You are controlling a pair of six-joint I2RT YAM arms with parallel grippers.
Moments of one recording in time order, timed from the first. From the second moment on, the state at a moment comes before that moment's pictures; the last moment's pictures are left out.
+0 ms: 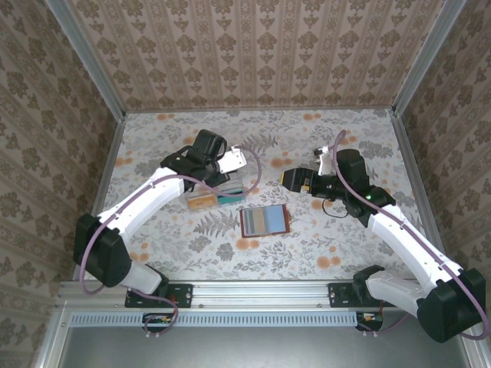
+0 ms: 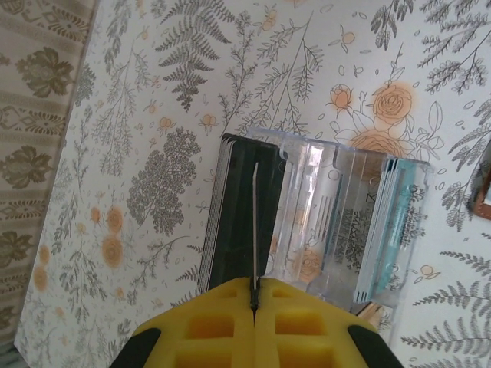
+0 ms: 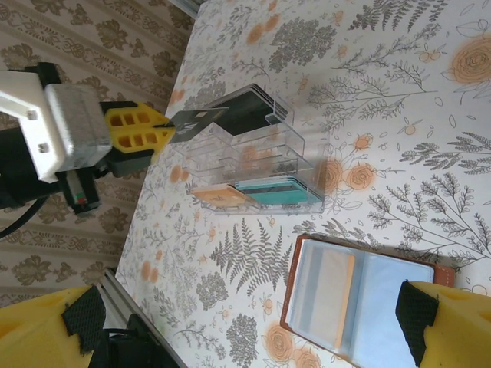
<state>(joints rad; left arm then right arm) -0.63 1.48 1.24 -0.65 -0.11 0.73 0.34 1.06 0.83 -0.31 -0.50 0.62</state>
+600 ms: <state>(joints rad) -0.63 1.62 1.24 -0.55 -0.16 0.85 0.34 1.06 0.83 -0.33 -0.48 0.62</state>
